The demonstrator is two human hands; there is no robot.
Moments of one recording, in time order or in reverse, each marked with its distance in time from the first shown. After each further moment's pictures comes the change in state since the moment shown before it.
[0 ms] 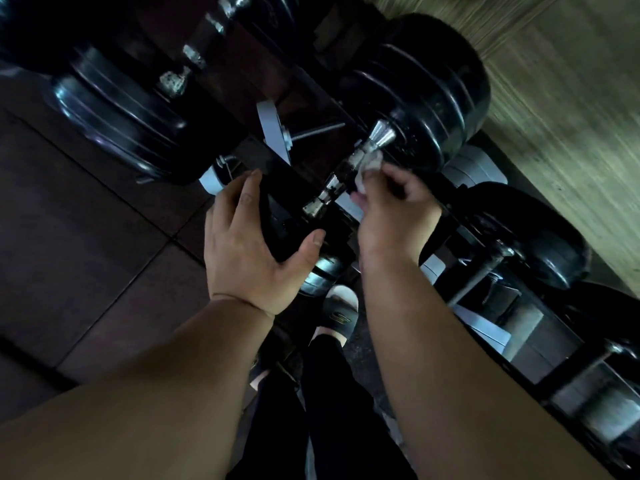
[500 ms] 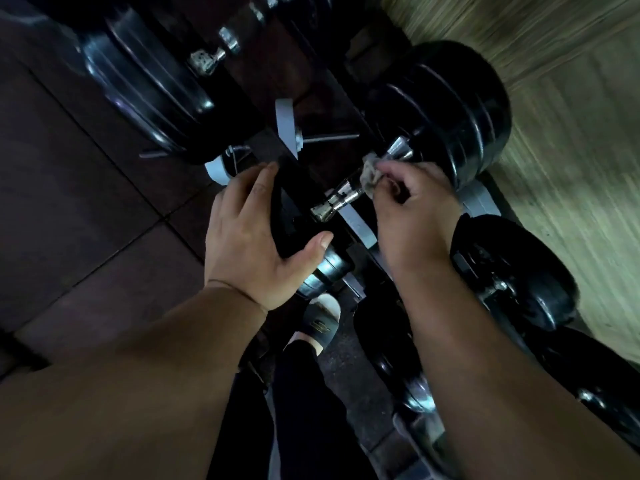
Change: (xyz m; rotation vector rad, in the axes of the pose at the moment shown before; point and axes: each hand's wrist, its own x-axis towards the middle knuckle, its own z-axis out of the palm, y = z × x) left_hand -0.001 -0.001 0.001 -0.003 0.008 -0.001; right_hand 0.030 -0.009 -0.015 -0.667 -0.283 -0.727
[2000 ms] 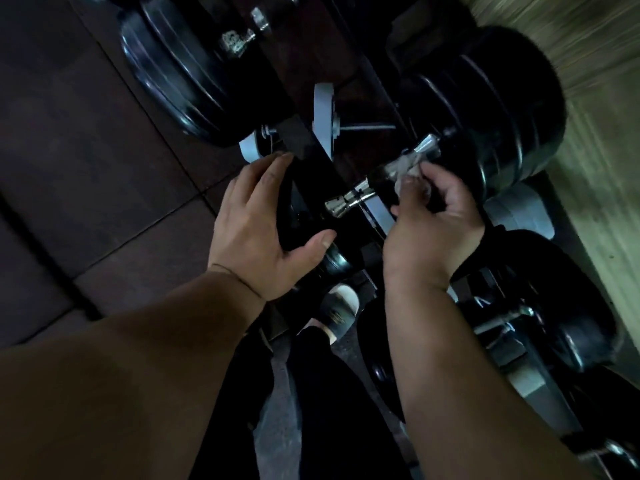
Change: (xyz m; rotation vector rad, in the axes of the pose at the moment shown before) left_hand 0.001 0.001 -0.002 0.038 -0.007 0.032; right_hand -0.005 0.012 0.021 0.424 0.221 0.385
